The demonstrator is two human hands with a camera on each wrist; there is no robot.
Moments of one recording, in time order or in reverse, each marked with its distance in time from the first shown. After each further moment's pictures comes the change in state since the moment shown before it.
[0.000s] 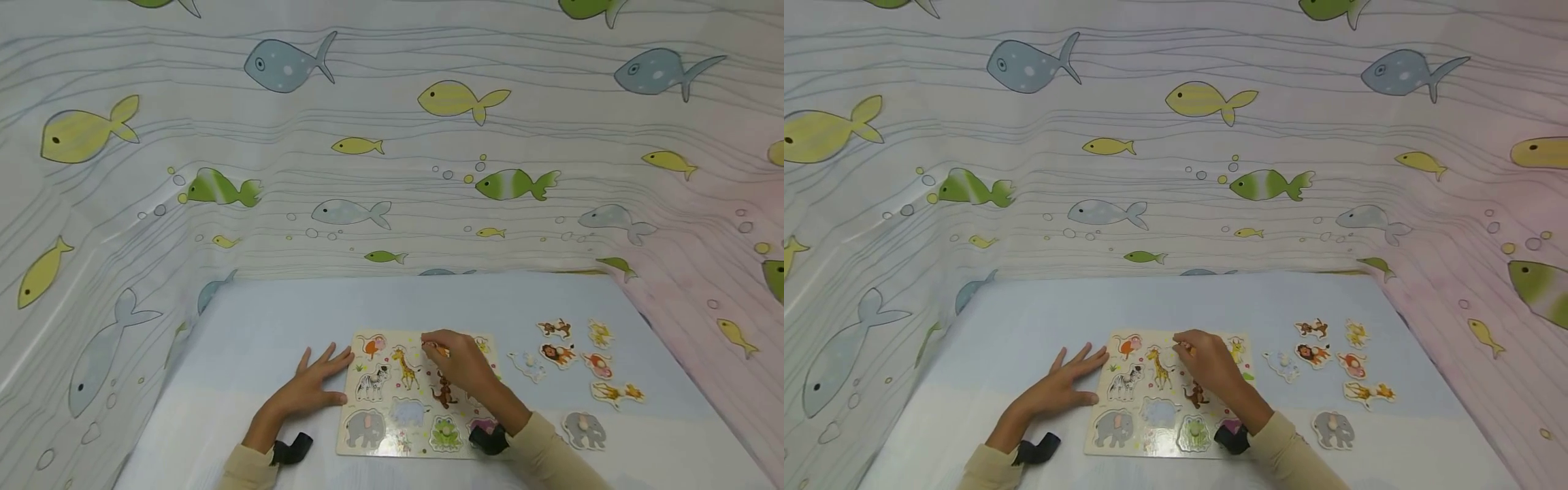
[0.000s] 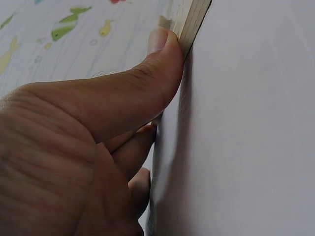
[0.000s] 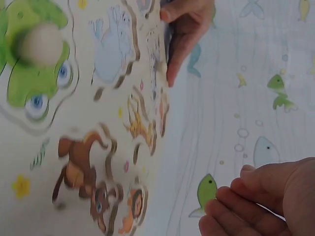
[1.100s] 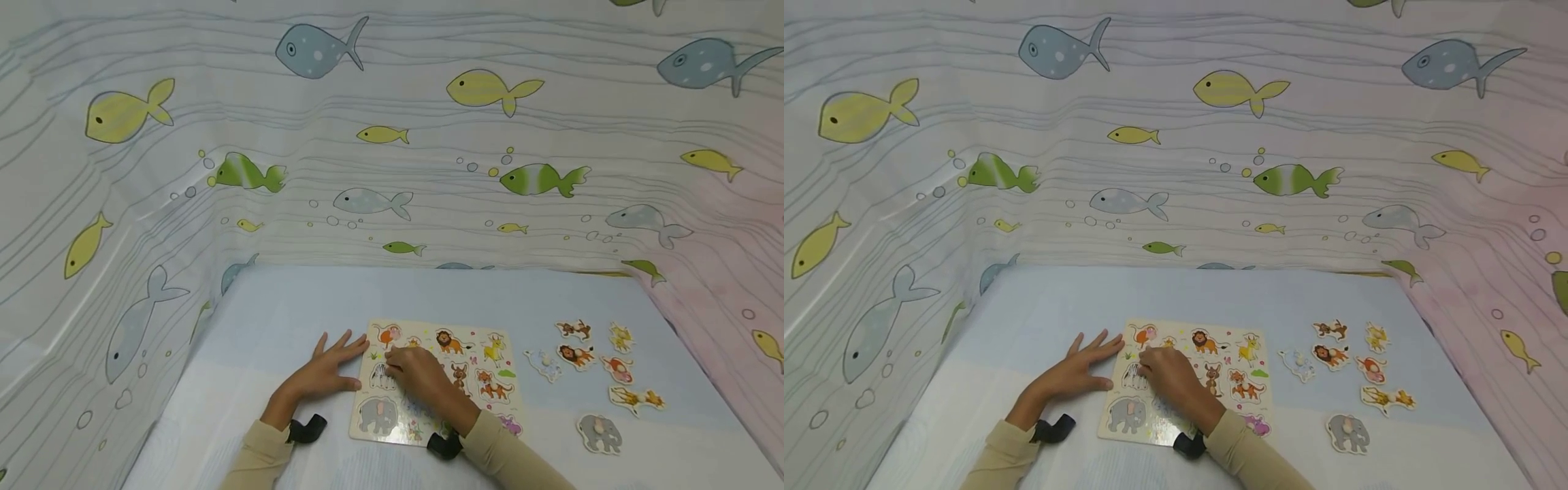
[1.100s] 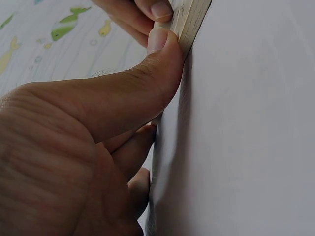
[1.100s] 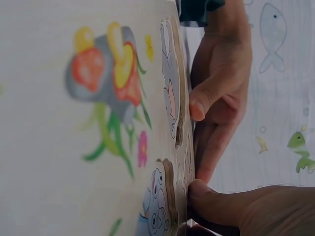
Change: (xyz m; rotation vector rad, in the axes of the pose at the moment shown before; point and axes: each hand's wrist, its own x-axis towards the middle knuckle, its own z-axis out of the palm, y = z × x) left_hand -0.003 -0.001 -0.003 0.026 -0.014 0.021; right_hand 0.009 -0.033 0.088 -0.114 -0.235 -0.137
